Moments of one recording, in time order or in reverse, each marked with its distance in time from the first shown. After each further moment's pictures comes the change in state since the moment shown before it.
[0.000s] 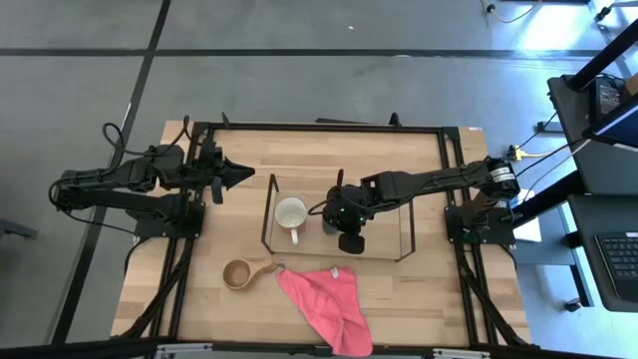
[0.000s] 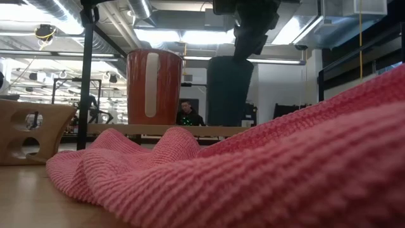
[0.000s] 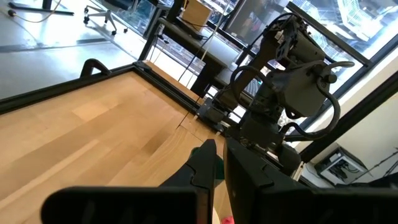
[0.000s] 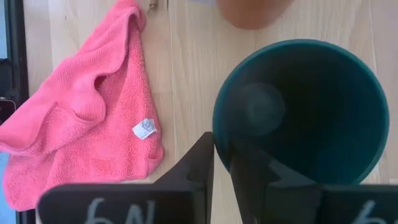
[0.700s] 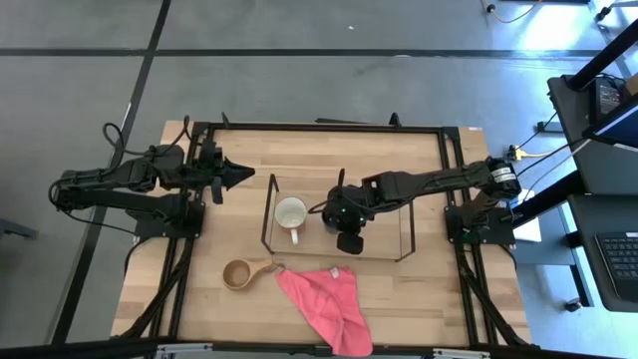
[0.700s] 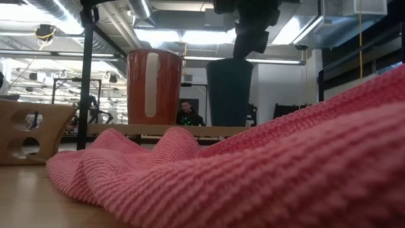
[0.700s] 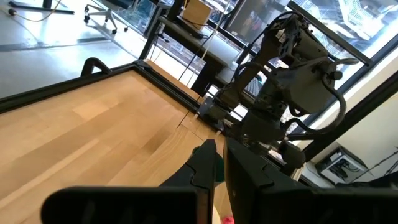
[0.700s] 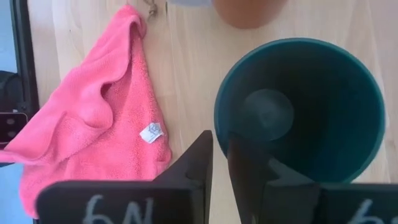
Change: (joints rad) left arm 0.000 0.000 0.000 -0.005 0.000 0.000; right arm 0.016 -0.008 0.002 0.003 -0.001 0.082
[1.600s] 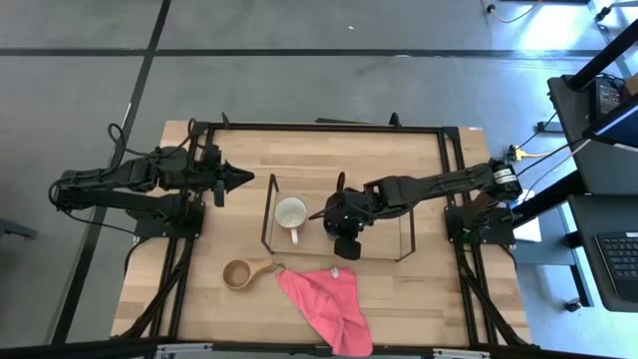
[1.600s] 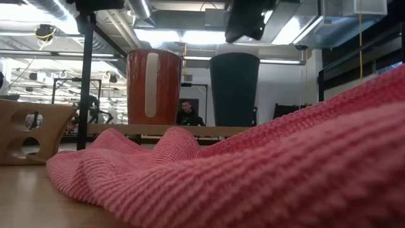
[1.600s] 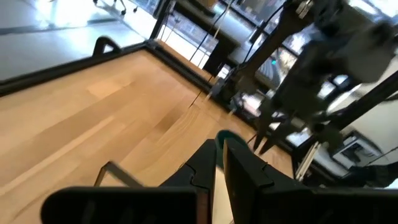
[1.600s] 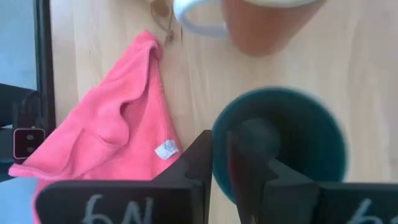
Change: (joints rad) left arm 0.000 0.000 0.000 -0.100 0.006 0.002; right arm 0.044 -0.001 0.058 0.016 0.066 0.033
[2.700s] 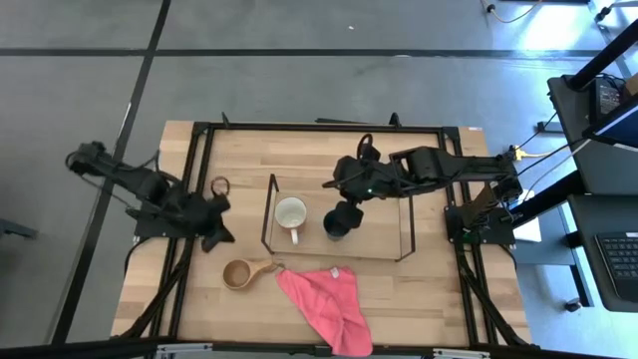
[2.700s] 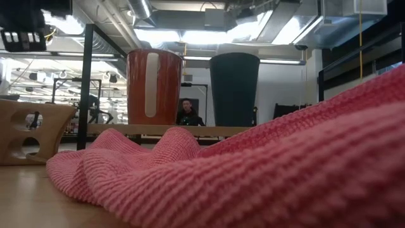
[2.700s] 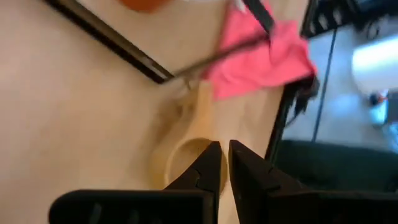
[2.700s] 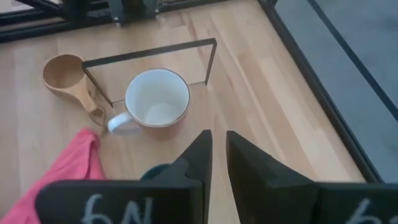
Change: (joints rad) left arm -0.513 0.129 -0.032 -0.394 0.124 -0.466; right arm -0.003 0.000 0.467 -0.304 0.407 -0.004
